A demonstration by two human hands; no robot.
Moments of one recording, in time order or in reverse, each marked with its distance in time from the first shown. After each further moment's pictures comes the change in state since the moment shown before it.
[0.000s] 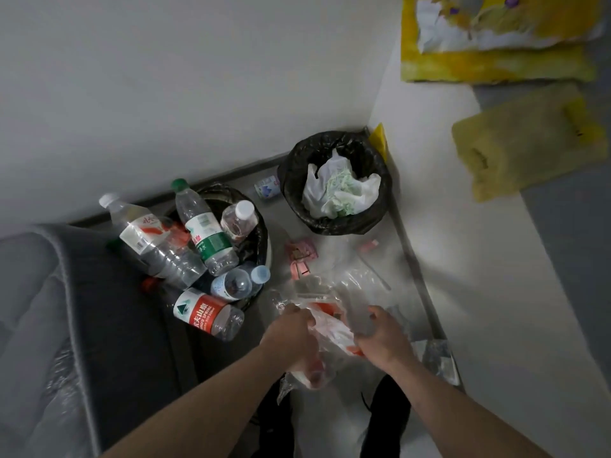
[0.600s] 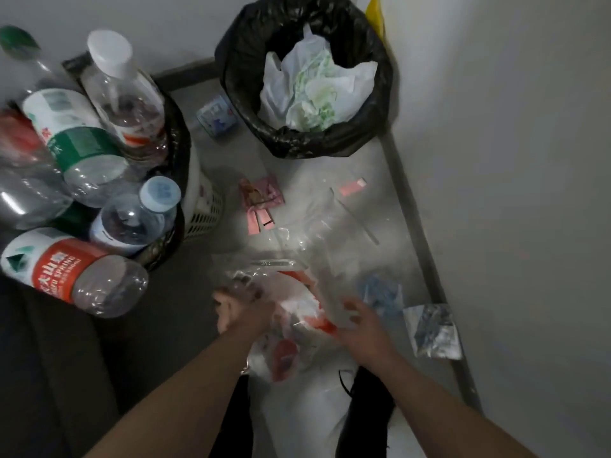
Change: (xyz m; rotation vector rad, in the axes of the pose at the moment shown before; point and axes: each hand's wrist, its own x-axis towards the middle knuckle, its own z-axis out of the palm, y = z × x) left_hand 0.168 -0.087 0.171 -0.553 0.324 -0.587; right_hand 0.085 0.145 0.103 0.216 0.010 0.041
